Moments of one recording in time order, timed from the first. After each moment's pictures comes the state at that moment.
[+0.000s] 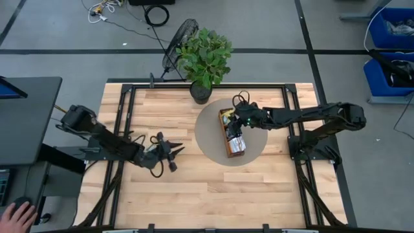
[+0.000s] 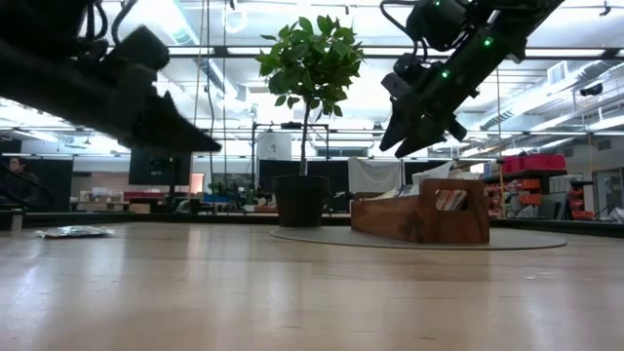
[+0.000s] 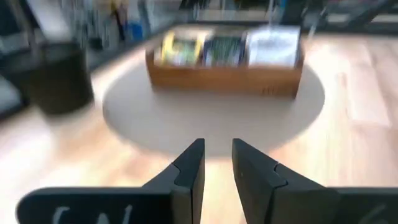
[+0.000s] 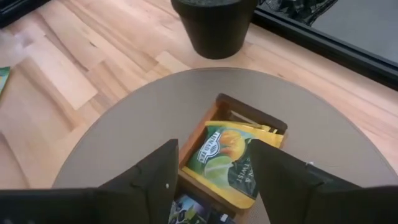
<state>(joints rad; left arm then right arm) -0.45 1.47 0.29 0.79 -0.90 -0.27 -0.16 1.36 0.77 -0.17 0.38 0.52</state>
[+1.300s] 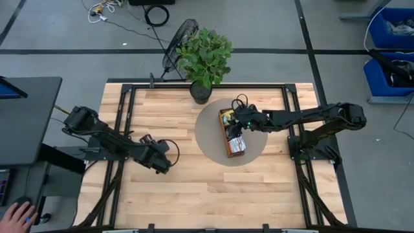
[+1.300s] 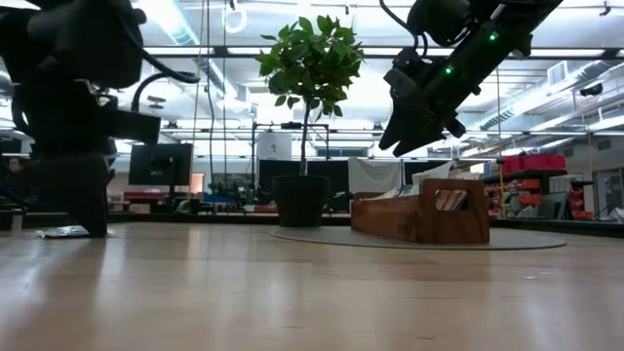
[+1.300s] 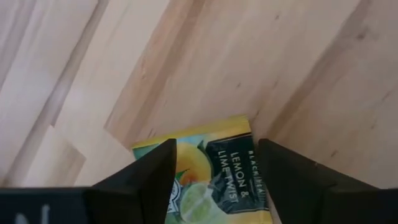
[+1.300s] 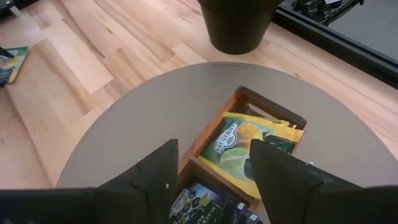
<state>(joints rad) -0.42 1.52 0.68 -0.75 -0.46 -0.96 -0.11 1.36 0.77 -0.18 0.38 0.49</state>
